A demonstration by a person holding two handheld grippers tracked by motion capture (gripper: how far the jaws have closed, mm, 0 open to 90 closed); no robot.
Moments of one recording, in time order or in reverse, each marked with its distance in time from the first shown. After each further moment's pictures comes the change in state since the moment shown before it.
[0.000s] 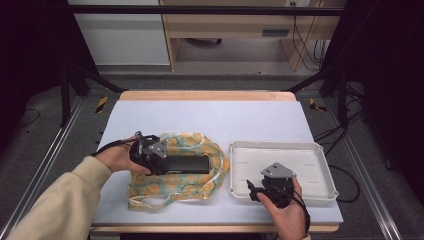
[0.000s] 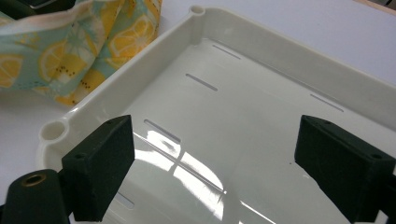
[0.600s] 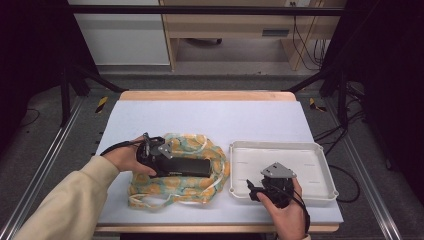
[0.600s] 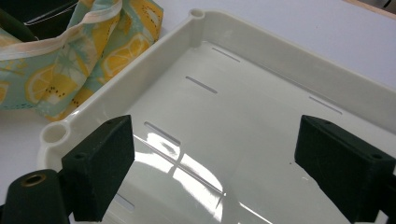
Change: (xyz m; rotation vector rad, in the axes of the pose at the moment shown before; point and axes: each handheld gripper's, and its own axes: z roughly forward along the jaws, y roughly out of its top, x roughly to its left) left arm 0.004 0.009 0.024 0.099 -0.008 -0.045; right arm 0.001 0.001 -0.001 -0.012 -0.001 0.000
